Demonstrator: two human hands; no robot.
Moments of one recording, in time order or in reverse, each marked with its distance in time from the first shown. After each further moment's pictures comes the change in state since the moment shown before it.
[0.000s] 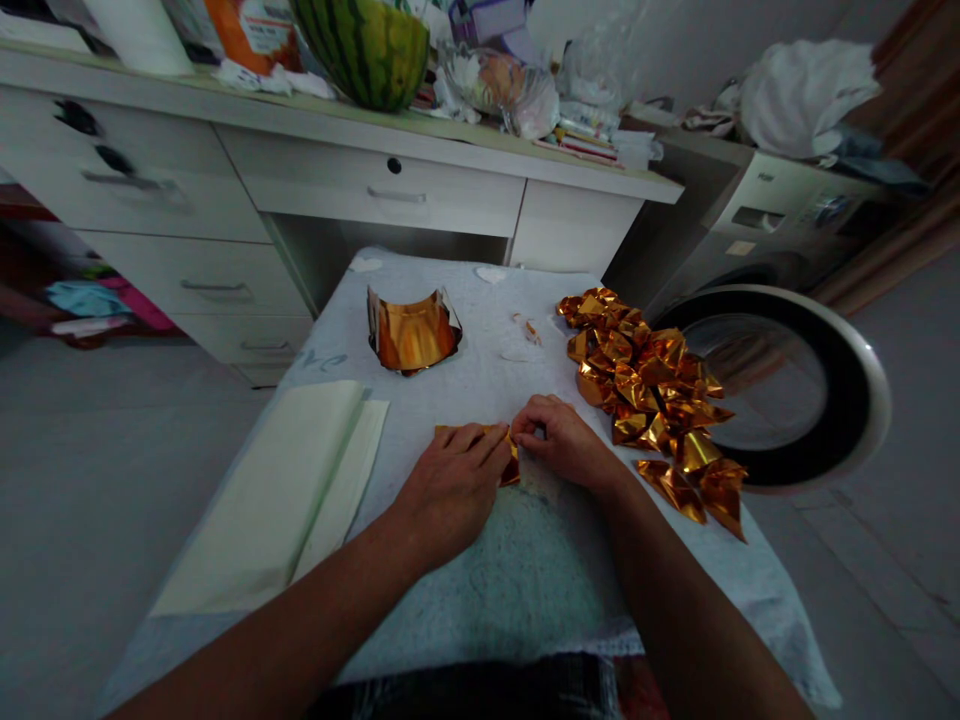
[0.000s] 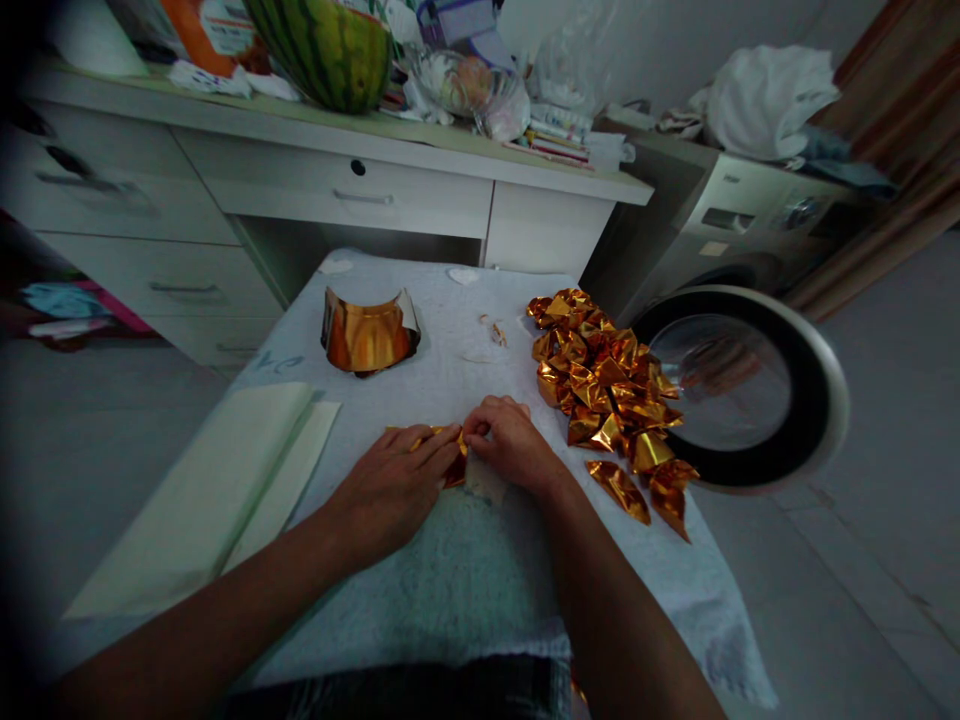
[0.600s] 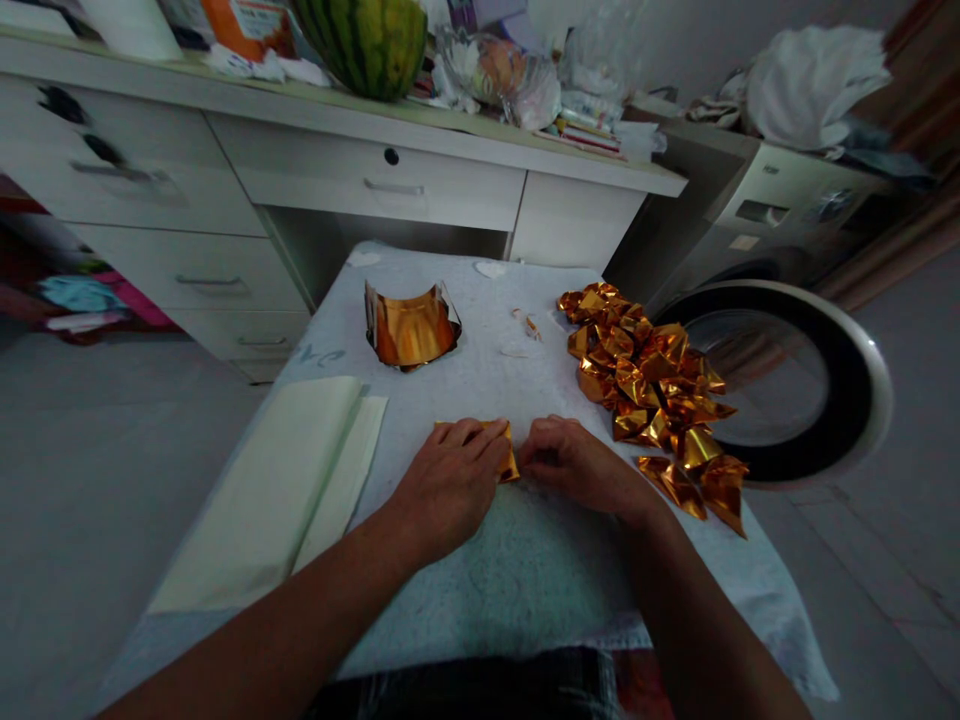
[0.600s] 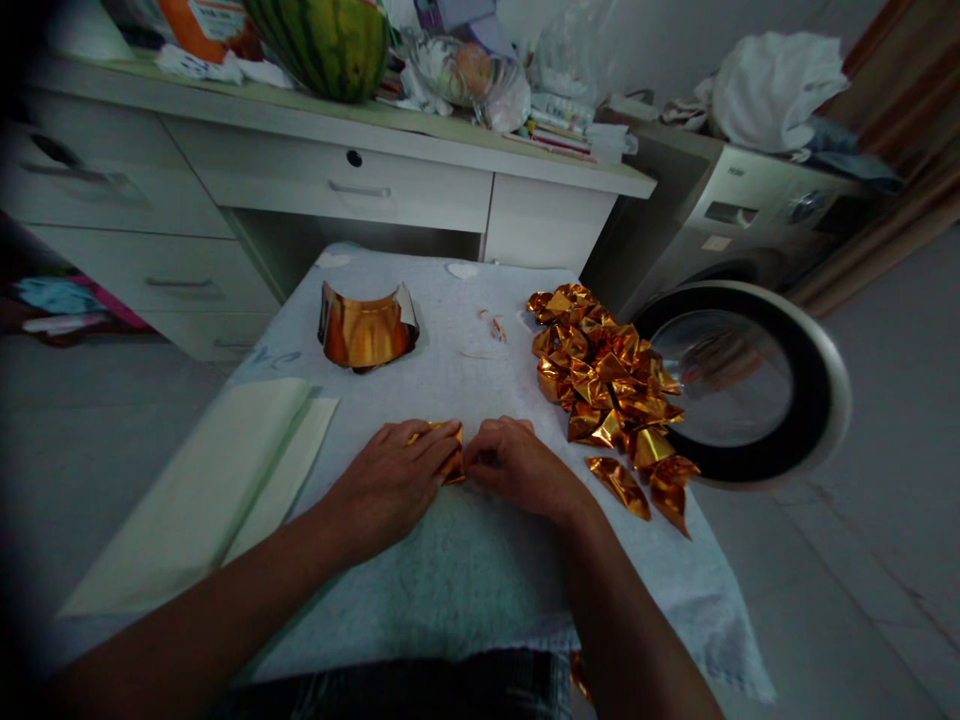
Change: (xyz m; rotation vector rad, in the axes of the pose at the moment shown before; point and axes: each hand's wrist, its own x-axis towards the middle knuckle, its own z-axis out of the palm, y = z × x) left_hand -0.001 -0.003 0.003 -0.071 0.035 -0.010; right_hand -0.030 -0.014 -0.011 0.077 -0.148 -0.035
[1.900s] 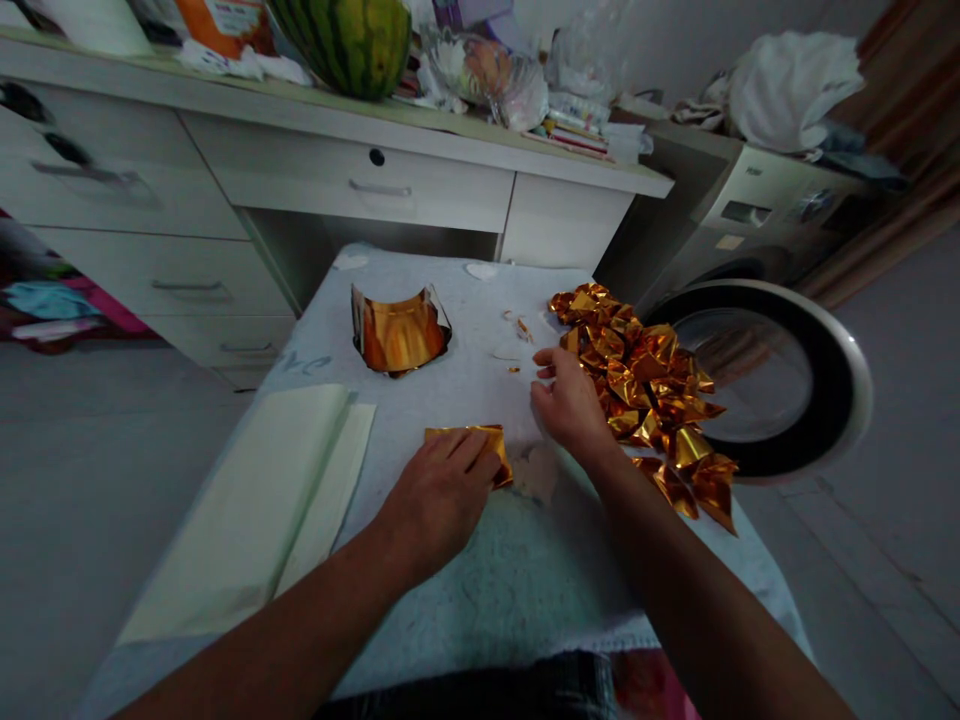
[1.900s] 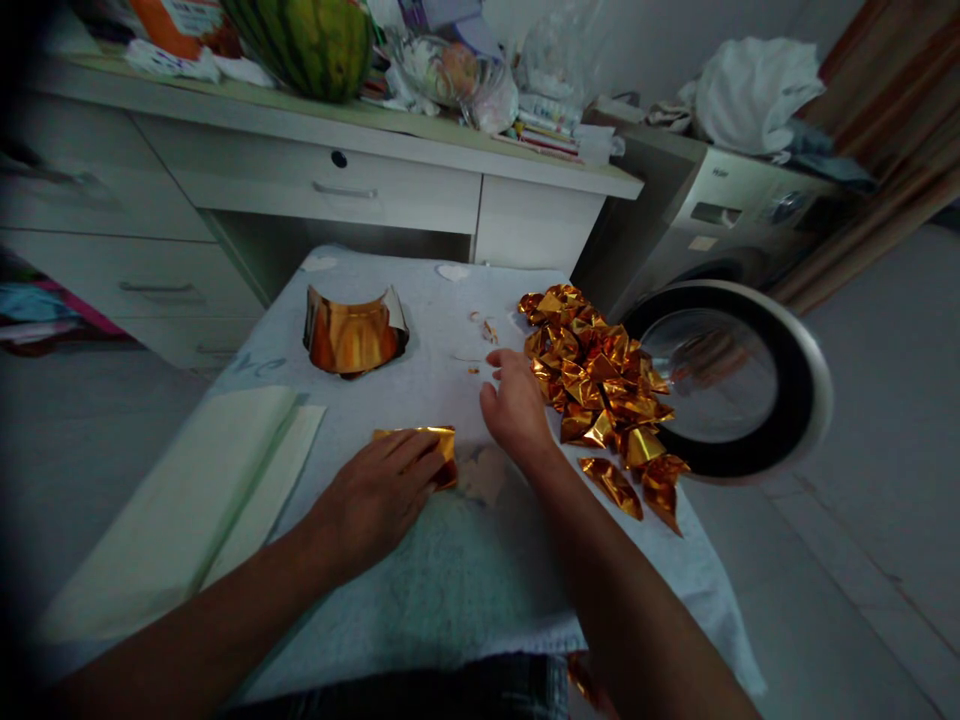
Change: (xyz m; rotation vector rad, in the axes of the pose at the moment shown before) left_hand -0.001 0.003 -0.005 -0.080 0.041 0.025; right_hand 0.053 0.020 -0.008 -0.049 0.644 0.223
